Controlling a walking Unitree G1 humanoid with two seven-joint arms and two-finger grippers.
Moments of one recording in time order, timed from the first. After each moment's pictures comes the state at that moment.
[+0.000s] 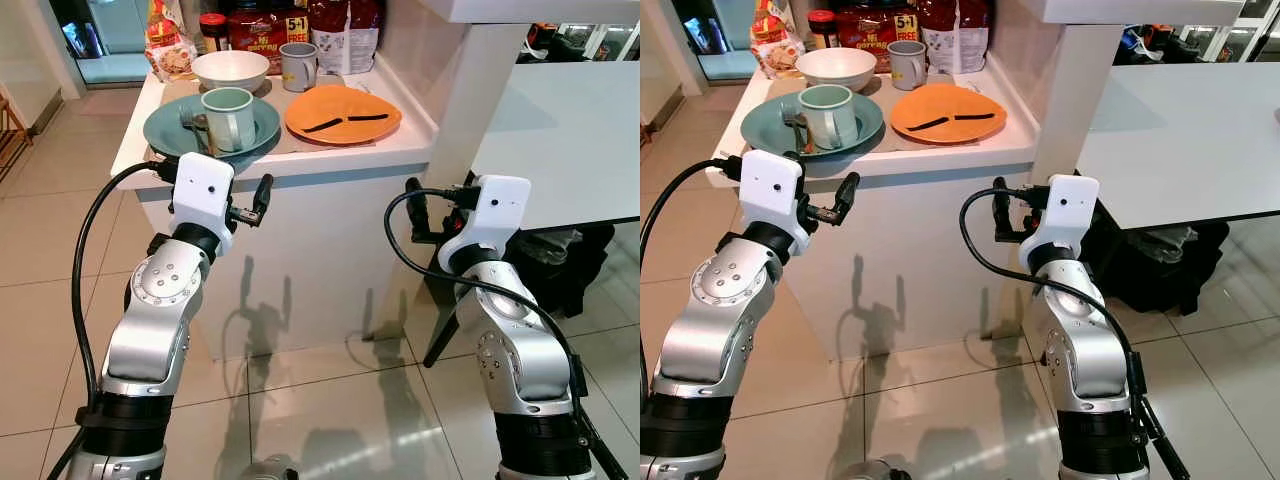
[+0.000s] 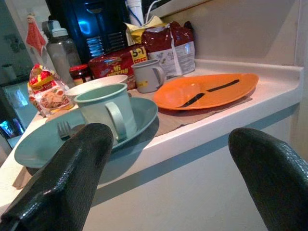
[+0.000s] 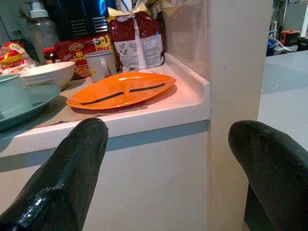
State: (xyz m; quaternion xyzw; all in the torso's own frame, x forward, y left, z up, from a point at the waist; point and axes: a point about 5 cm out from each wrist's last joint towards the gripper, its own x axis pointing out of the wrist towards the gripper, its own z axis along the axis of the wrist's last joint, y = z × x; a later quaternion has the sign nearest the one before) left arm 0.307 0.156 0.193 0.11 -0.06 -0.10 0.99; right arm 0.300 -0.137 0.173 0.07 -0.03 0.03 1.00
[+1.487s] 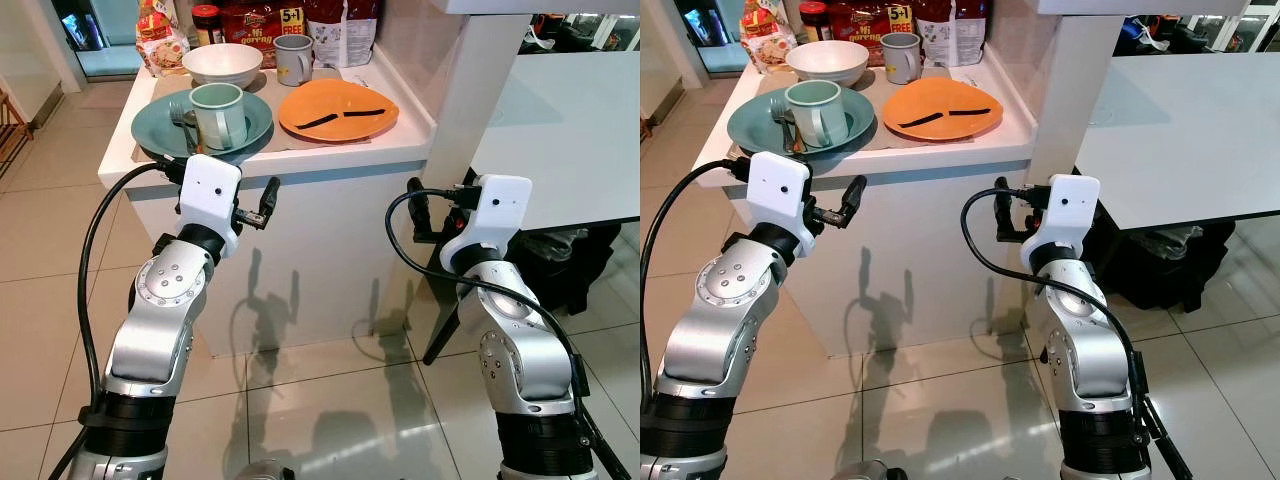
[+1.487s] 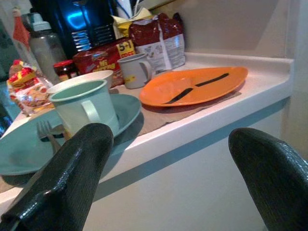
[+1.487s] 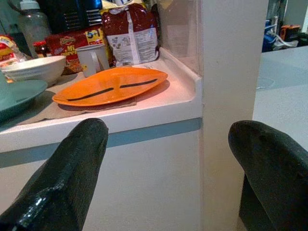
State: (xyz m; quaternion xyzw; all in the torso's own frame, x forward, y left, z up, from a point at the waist) left arm 0.306 0.150 0.192 0.12 -0.06 -0.12 0.98; right arm 0.300 -0.138 0.173 0.05 -0.03 0.03 1.00
